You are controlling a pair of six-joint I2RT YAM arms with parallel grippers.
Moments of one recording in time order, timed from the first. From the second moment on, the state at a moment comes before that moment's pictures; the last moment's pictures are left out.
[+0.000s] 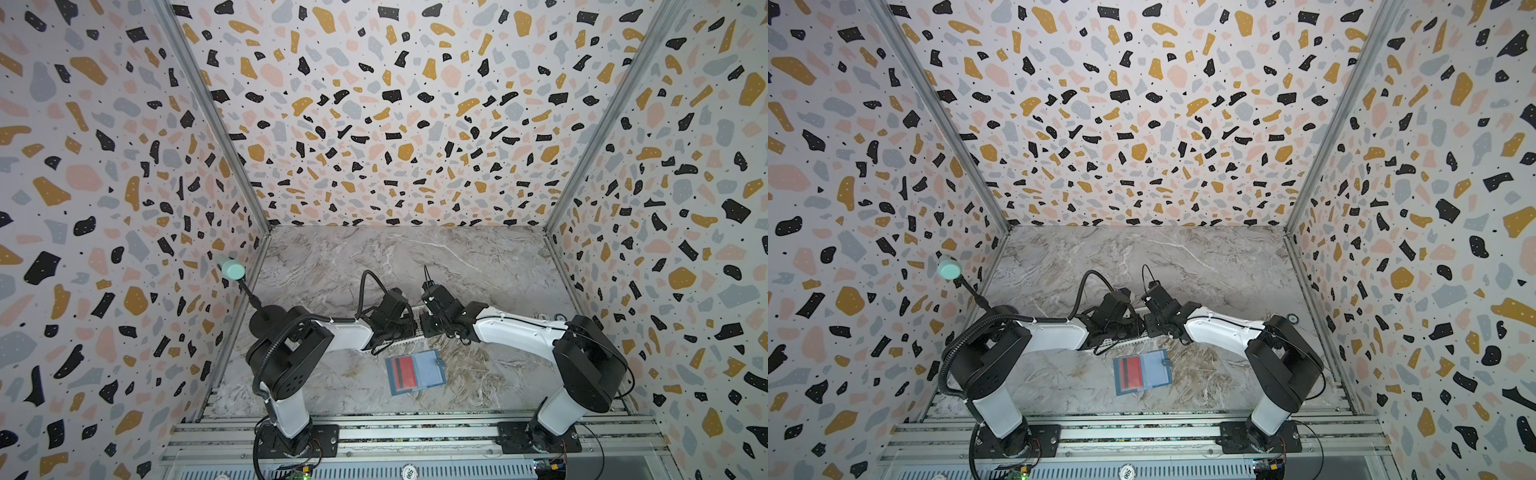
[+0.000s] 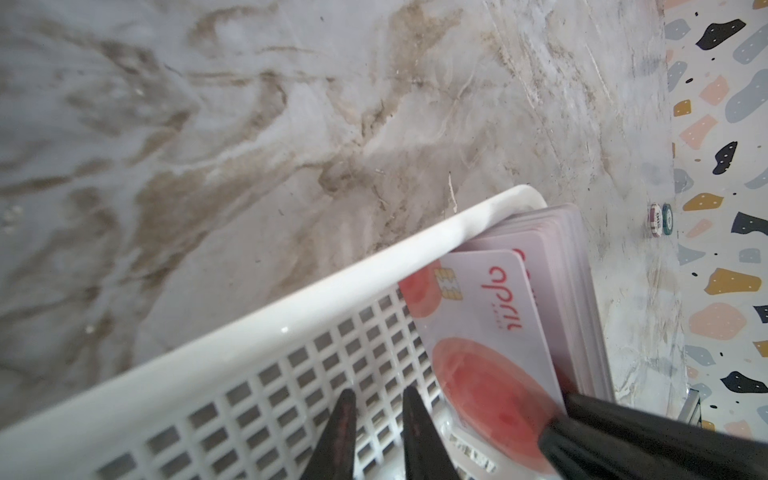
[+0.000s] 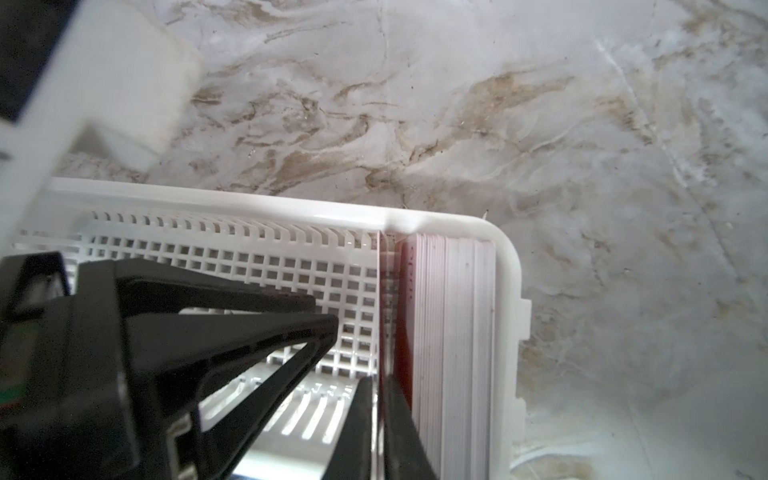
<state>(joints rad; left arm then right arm) -0.73 1.76 0.82 0.13 0.17 -0.77 0.83 1.64 1.00 -0.34 0.13 0.43</state>
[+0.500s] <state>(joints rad) -0.73 1.71 0.80 0.11 0.17 -0.76 0.83 1.65 1.01 -0.36 0.16 0.43</state>
